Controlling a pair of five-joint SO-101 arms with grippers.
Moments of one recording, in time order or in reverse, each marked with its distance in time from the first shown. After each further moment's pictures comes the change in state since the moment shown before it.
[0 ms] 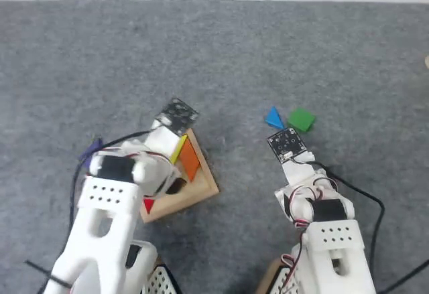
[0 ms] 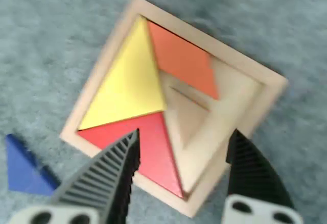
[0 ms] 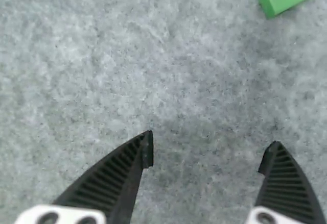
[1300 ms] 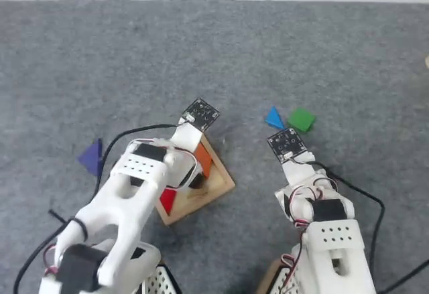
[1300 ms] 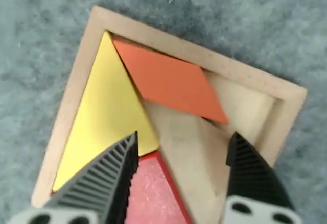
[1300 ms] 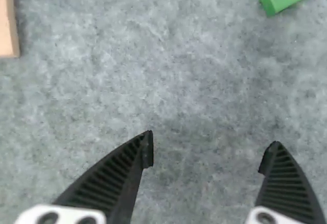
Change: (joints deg) left arm 7.2 24.9 0.4 -21.3 7.0; right arm 0.0 0.1 0.0 0.4 0.0
